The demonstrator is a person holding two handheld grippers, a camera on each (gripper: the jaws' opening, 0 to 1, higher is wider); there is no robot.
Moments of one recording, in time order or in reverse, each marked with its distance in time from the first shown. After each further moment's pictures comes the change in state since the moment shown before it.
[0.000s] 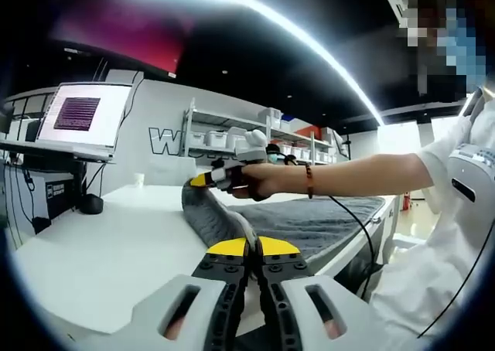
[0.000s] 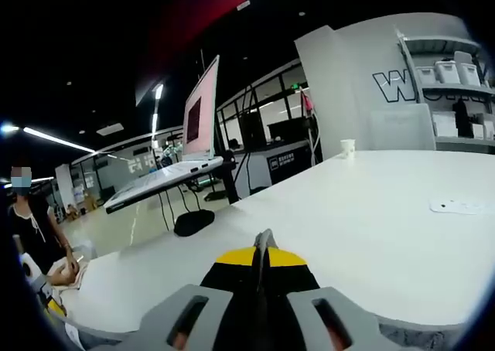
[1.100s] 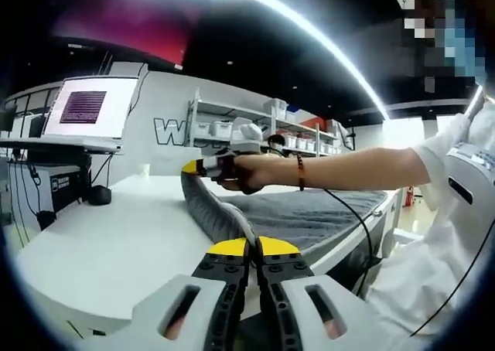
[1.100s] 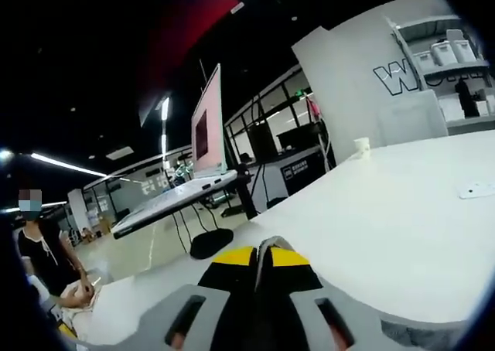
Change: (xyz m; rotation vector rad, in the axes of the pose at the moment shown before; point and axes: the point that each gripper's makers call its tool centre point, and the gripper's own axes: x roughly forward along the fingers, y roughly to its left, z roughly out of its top) left arm -0.012 0.008 -0.008 -0.020 0.064 0.027; right arm 0.030 0.027 0.007 0.101 -0.073 0.083
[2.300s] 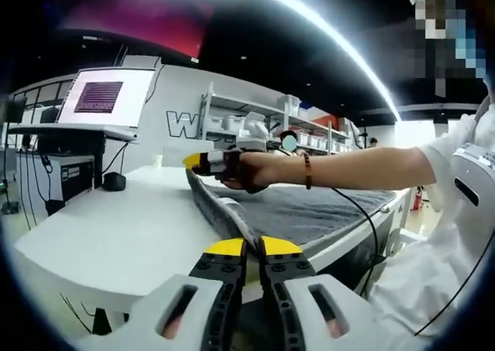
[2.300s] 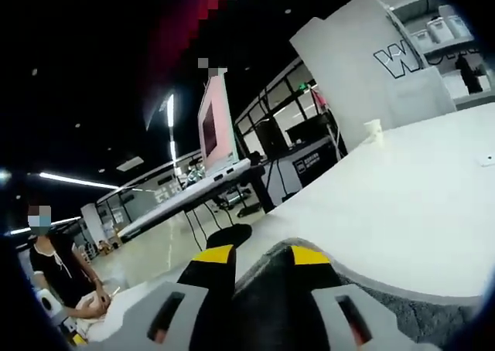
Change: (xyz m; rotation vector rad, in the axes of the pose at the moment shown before) left arm -0.014 0.014 -0.012 -0.043 0.014 0.065; right arm 0.016 0.026 -0.025 0.076 0.008 0.082
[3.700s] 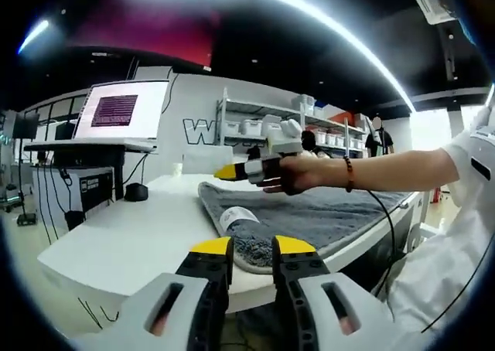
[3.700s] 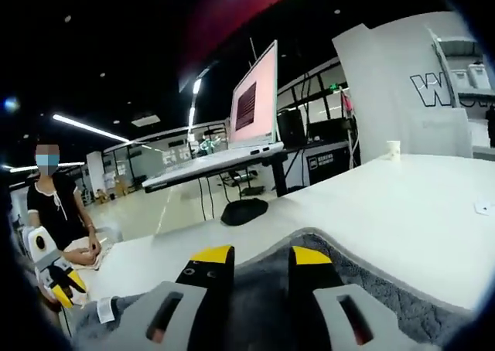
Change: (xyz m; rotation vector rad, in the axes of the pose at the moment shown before) left arm -0.006 0.014 0.008 0.069 -0.017 0.112; right arm -0.030 0.023 -0.014 -0.269 0.111 0.045
